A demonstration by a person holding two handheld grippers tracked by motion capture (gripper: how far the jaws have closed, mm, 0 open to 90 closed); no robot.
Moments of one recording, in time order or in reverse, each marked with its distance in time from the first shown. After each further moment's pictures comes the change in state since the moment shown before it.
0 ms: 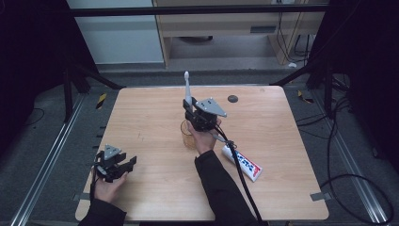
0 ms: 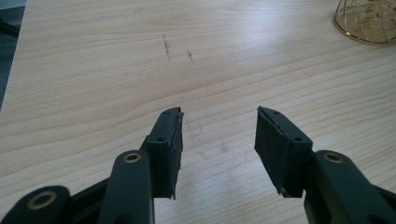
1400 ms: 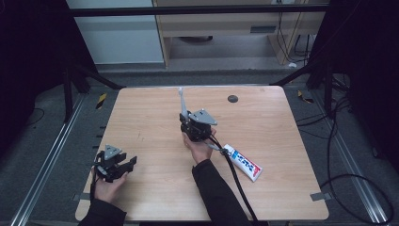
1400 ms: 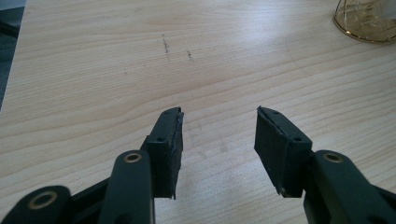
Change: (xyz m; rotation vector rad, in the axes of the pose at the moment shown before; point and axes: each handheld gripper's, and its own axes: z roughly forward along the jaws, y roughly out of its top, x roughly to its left) left arm -0.001 0.000 0.000 0.001 0.000 0.005; right arm 0.010 -0.044 0.009 0.131 0.000 -0.035
